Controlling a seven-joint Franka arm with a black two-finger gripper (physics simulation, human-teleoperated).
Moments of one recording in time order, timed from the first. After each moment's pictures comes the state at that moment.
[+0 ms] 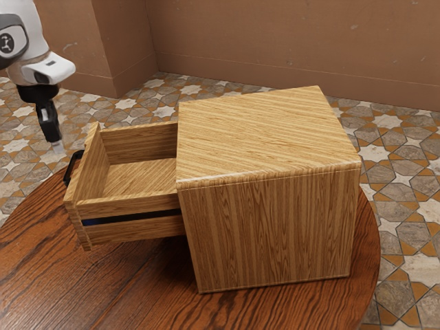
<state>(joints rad) 0.08 -0.26 0.16 -1.96 0.07 1.69 0.92</state>
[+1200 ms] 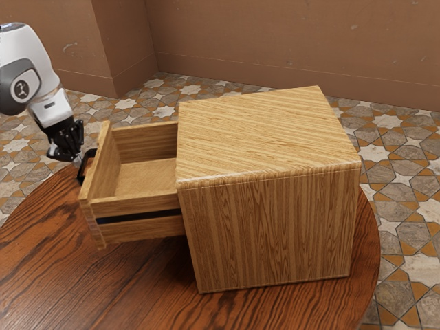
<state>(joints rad) 0.10 -0.28 0.14 -2.18 0.00 2.03 1.51</state>
